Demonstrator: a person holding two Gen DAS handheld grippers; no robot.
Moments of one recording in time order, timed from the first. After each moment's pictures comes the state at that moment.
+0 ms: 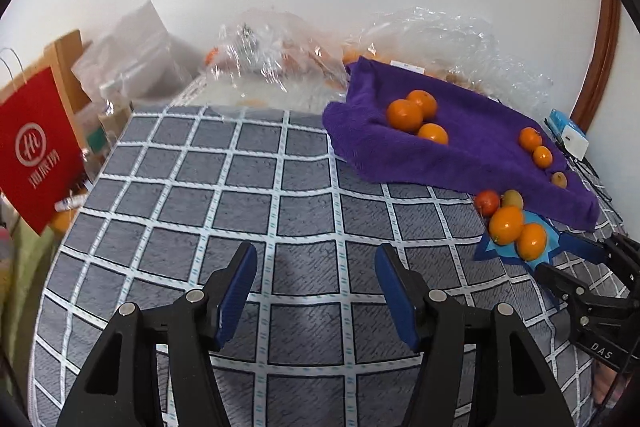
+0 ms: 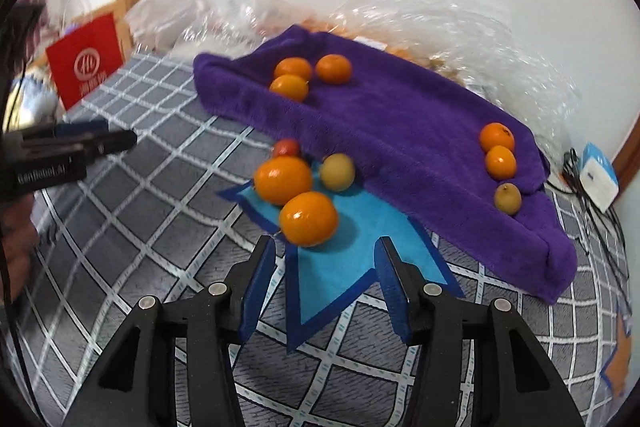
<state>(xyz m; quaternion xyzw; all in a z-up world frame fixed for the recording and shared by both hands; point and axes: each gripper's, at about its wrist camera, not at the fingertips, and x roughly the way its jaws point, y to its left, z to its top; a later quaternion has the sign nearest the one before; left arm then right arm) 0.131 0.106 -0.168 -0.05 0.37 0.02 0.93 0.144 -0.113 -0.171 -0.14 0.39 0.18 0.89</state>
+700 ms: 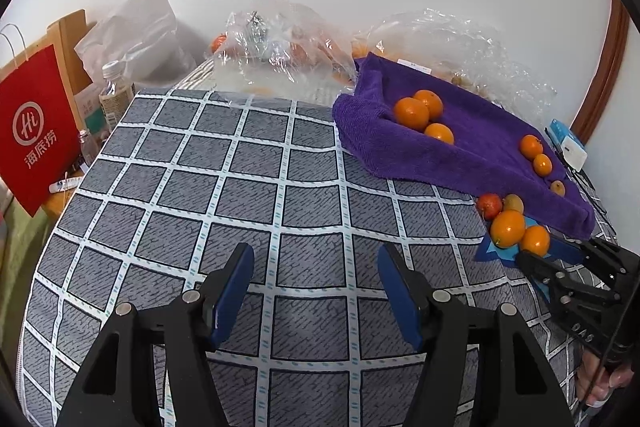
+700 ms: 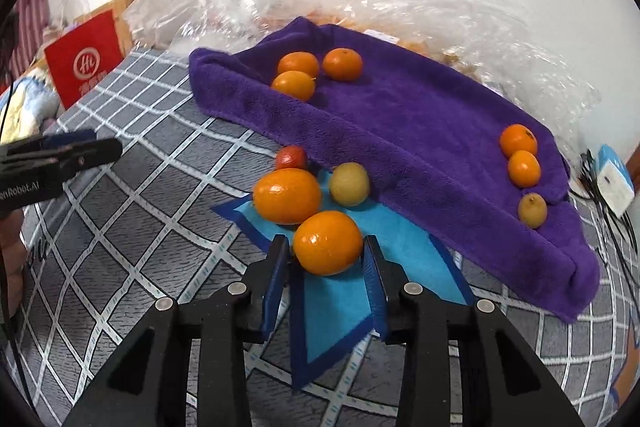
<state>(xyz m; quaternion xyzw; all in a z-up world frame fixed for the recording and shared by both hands) 0.132 0.115 -0.173 -0.09 0.38 0.02 0.92 0.163 -0.109 -0.176 -0.12 0.40 0.18 0.89</state>
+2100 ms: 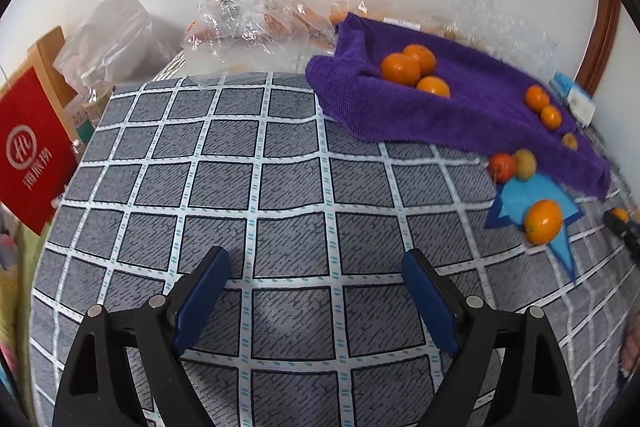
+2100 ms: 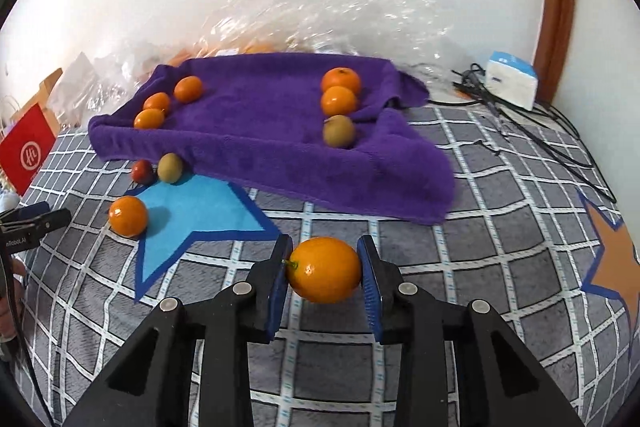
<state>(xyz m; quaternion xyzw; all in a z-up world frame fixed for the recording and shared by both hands) 0.146 0.092 -0.183 -0.01 0.43 0.02 0.90 0.140 -0.238 -0.169 0.01 0.39 0.05 0.92</state>
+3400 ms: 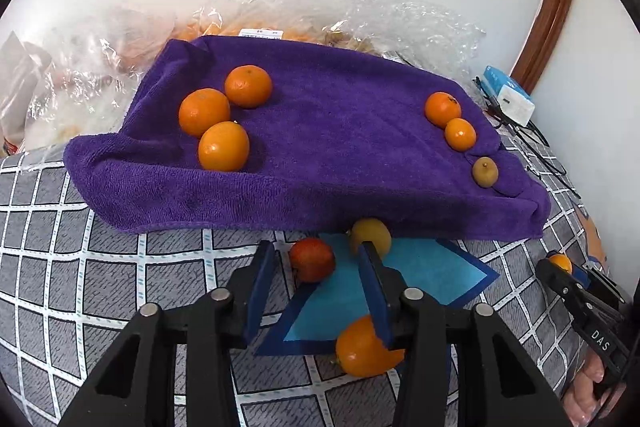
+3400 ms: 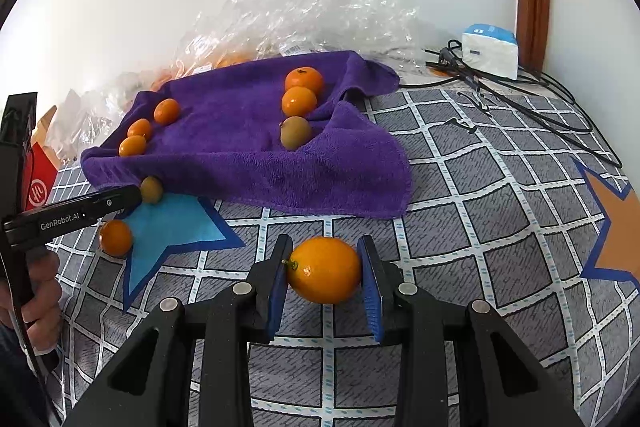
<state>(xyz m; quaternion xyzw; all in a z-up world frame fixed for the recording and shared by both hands) 0.205 -0.022 -0.169 -0.04 0.42 -0.11 0.90 0.148 -0.276 -0.176 0.07 0.40 0.05 0.91</state>
